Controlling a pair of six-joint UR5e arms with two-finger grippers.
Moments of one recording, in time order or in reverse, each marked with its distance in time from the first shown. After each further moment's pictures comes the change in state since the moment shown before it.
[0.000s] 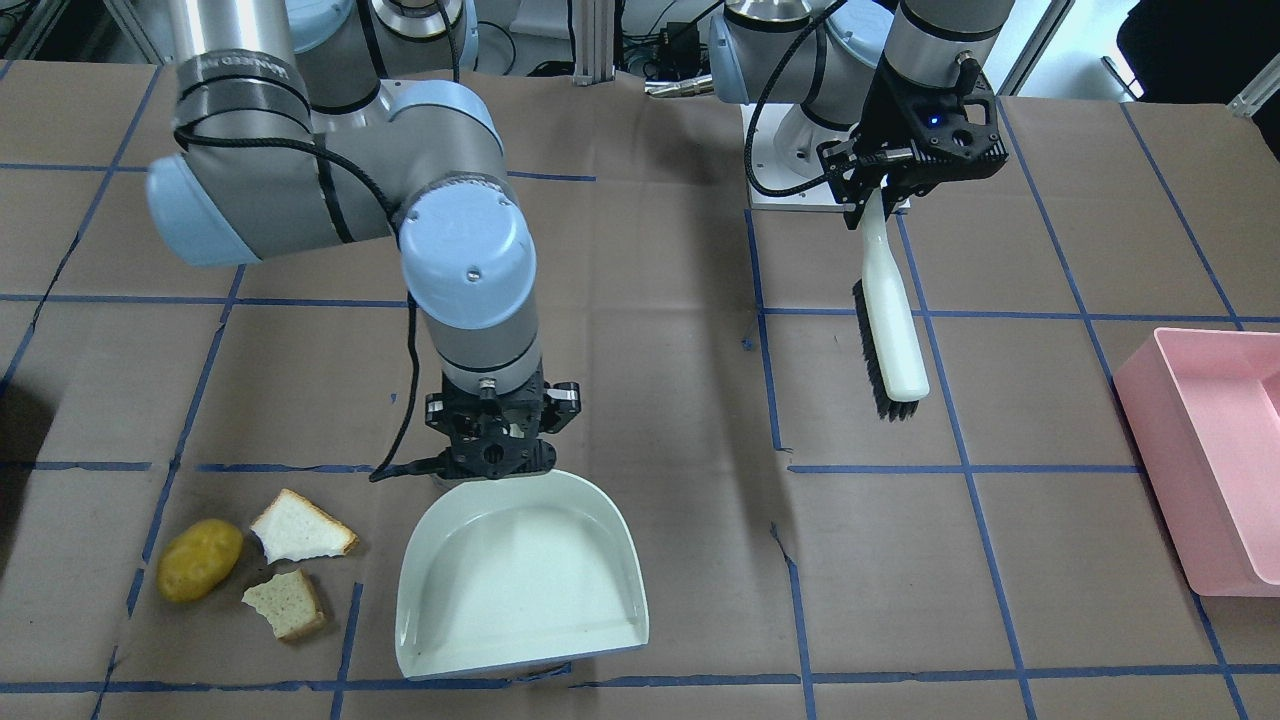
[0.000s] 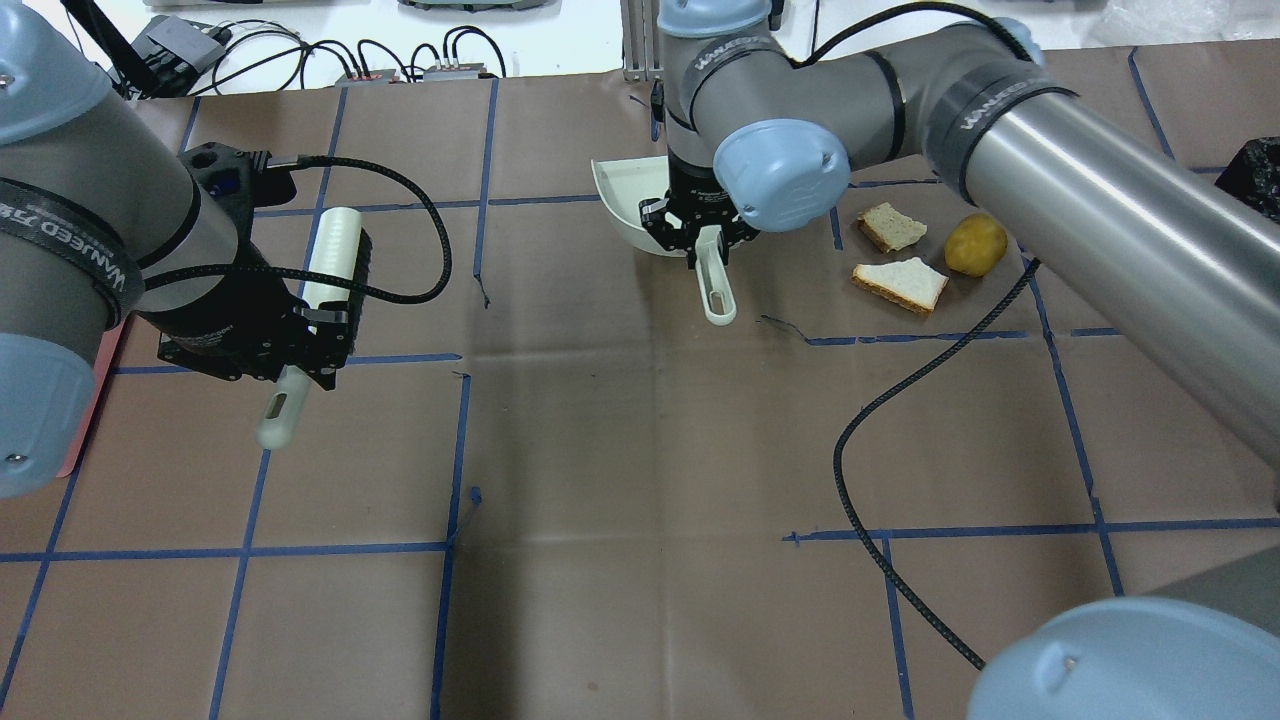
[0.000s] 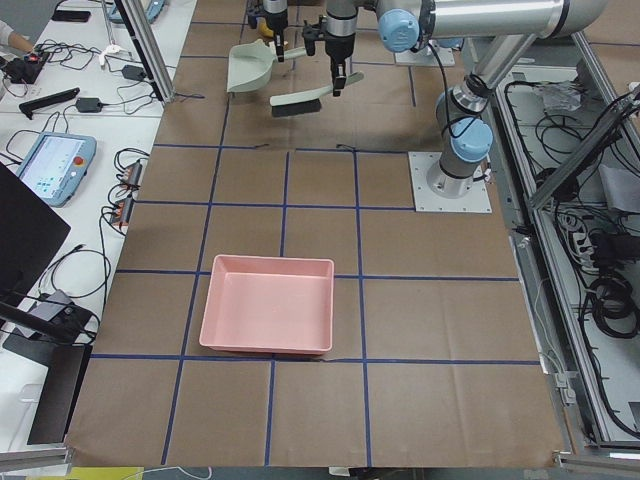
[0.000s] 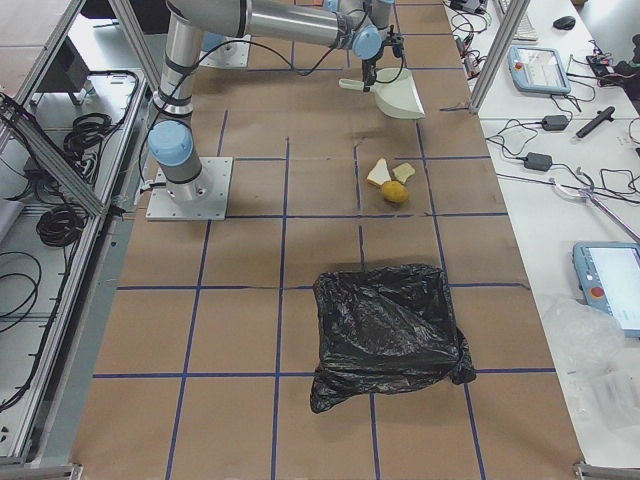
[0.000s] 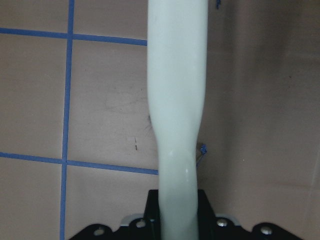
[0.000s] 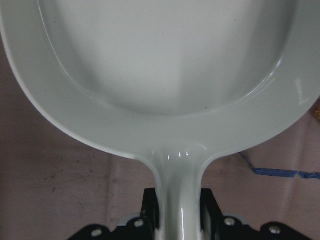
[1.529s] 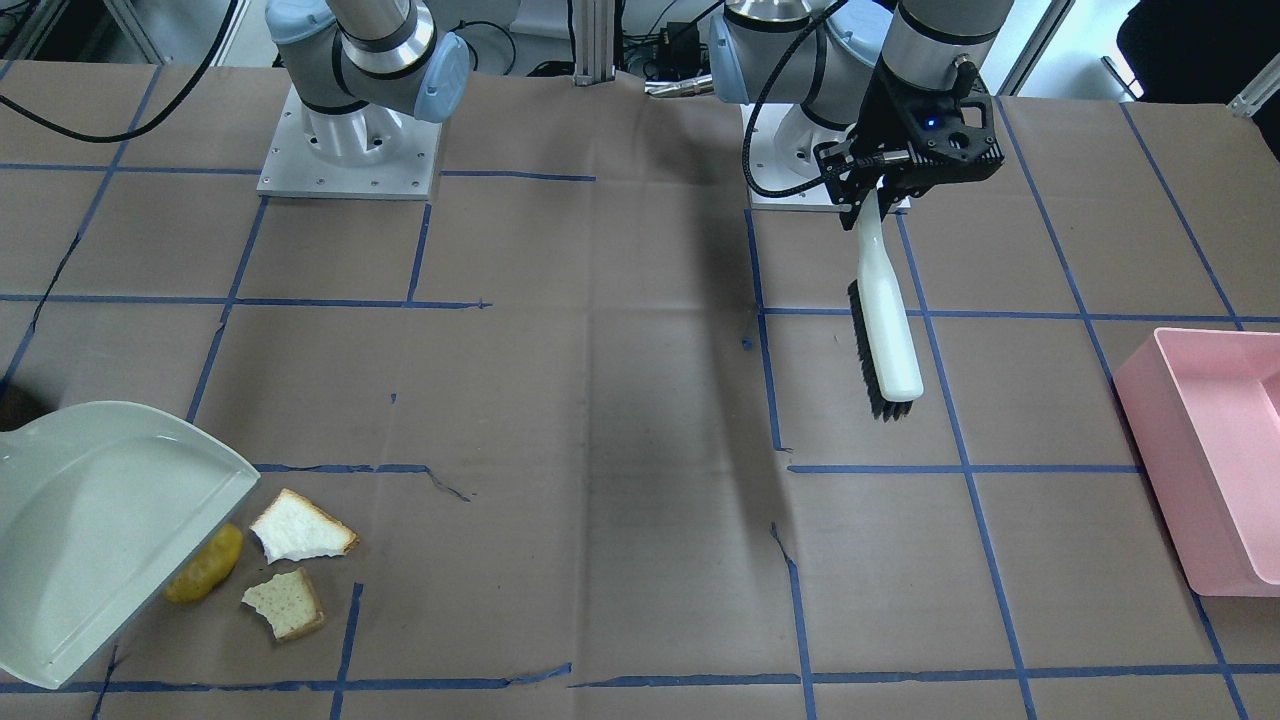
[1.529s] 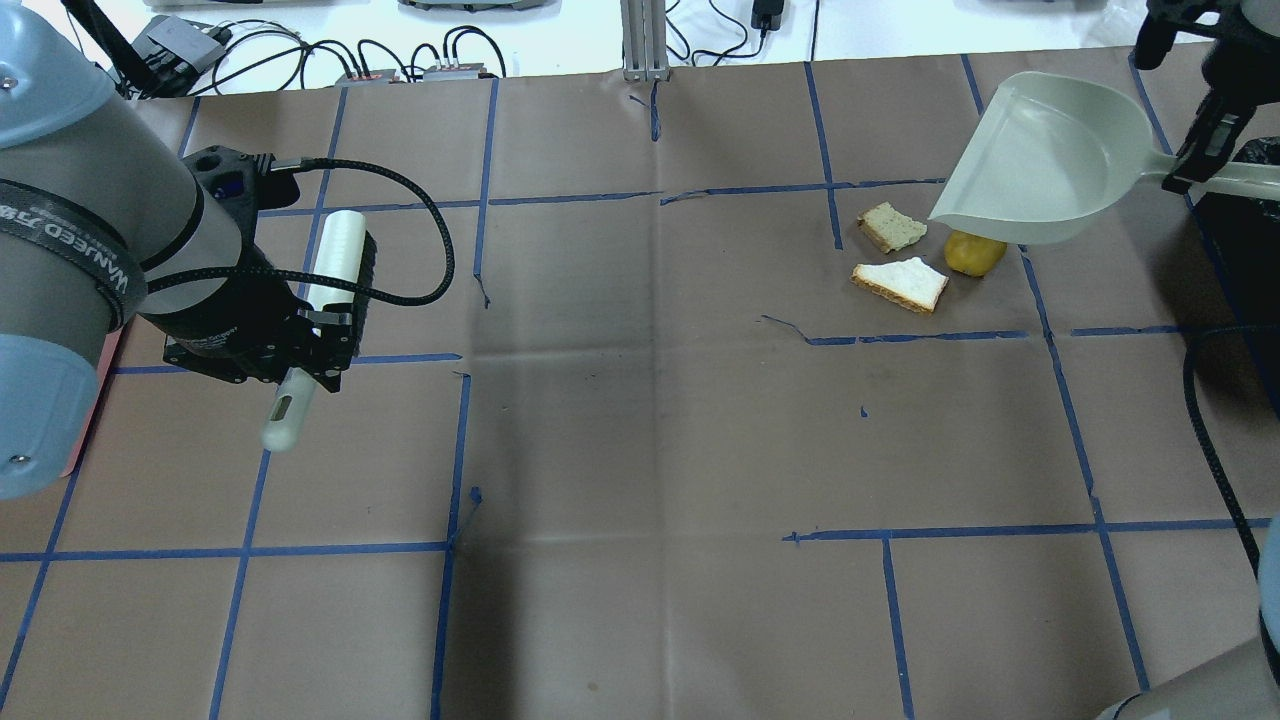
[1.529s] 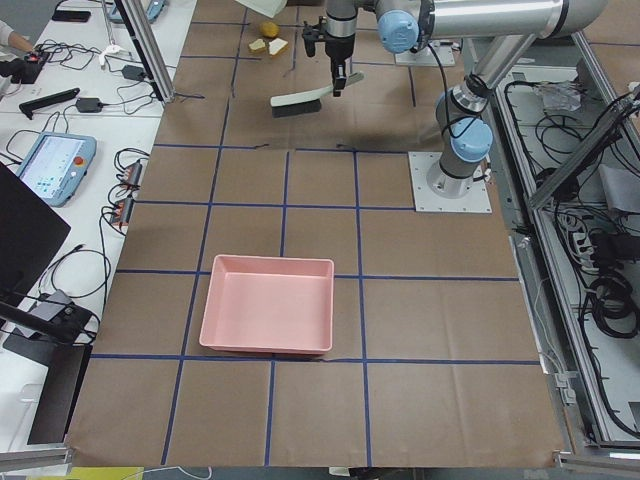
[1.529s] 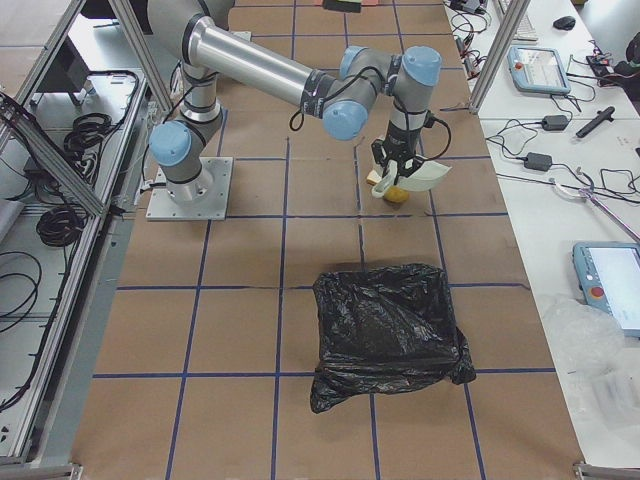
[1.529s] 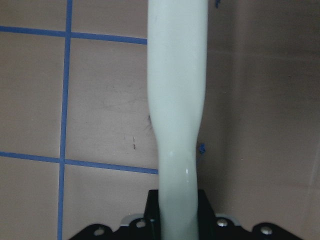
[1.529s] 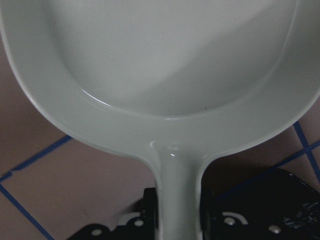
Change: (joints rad) left arm 0.000 -0.005 -0.004 -0.003 -0.014 0.000; right arm -0.669 -0.099 0.006 0.008 -0.153 -1.609
